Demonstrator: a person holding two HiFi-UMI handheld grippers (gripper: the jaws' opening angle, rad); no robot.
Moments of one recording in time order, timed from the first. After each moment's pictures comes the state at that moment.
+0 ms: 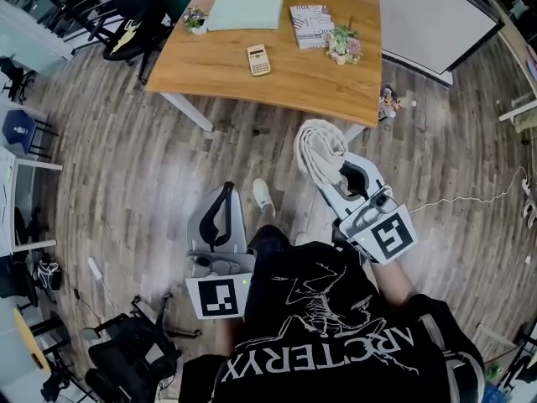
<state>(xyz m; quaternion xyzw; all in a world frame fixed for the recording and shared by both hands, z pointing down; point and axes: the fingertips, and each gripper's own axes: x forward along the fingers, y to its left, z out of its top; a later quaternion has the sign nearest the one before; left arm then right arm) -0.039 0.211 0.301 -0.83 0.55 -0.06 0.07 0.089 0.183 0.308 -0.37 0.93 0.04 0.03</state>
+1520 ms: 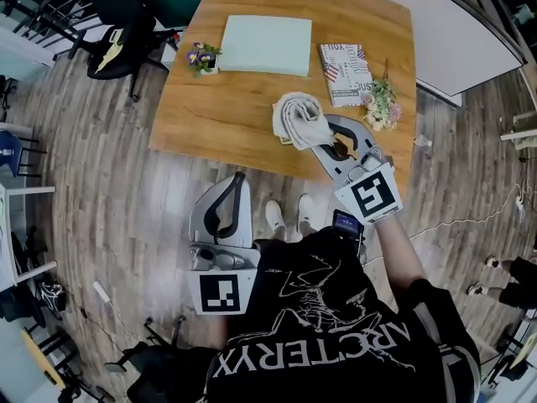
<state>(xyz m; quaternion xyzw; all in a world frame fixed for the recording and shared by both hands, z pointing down) -0.111 -0.130 0.295 -0.86 0.51 -0.08 0.05 -0.006 -0.209 0.360 -0.34 0.91 0.11 -0.21</state>
